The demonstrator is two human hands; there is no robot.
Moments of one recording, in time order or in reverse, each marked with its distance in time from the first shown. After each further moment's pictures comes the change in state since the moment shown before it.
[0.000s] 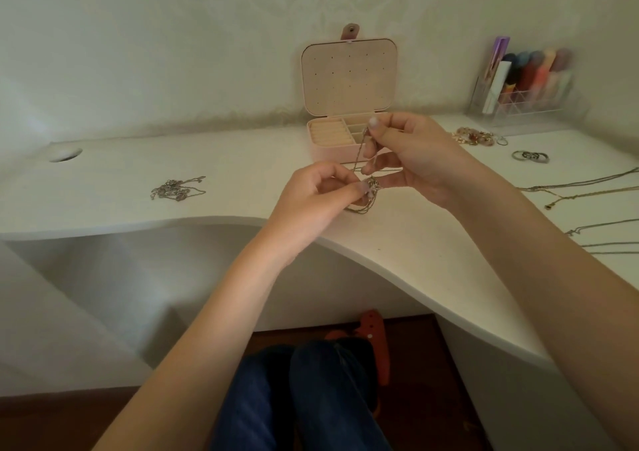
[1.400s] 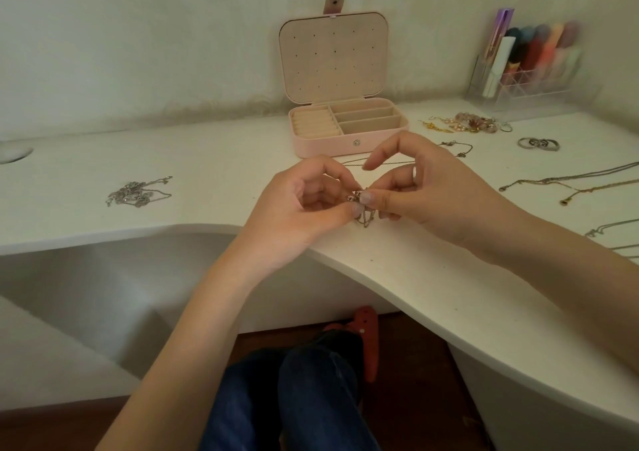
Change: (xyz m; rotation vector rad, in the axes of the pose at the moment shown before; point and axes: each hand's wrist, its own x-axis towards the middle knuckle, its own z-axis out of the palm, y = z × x) left_hand 0.008 -0.019 -0.003 -0.049 -0.182 0.211; right_hand -0.040 0.022 -0.012 -0.278 -0.052 -0.052
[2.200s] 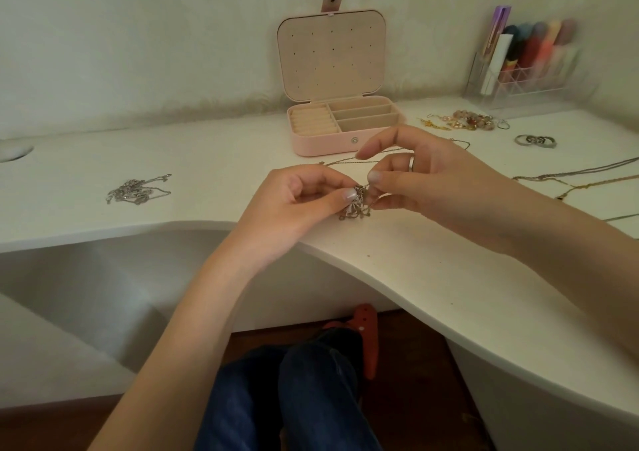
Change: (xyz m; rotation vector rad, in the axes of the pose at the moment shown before) left_hand -0.001 0.006 0.000 -0.043 0.011 -0.100; right_hand -0.001 -0.005 -0.008 0.168 -0.094 0.004
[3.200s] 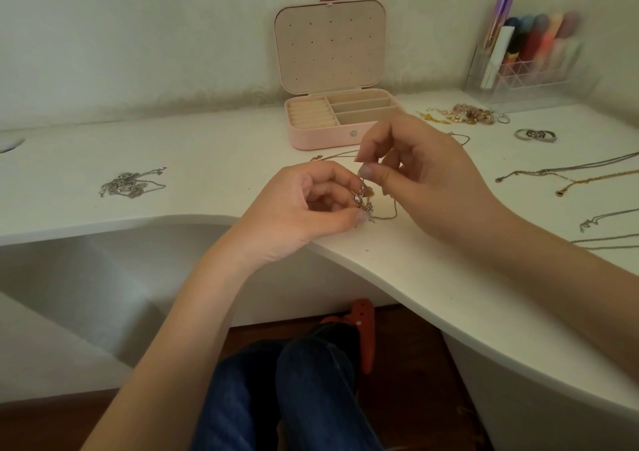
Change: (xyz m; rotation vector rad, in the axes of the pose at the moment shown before) left_hand -0.001 0.001 0.003 0.035 -0.135 -0.024; right_hand 0.004 0.012 0.010 -0.457 0.208 -0.383
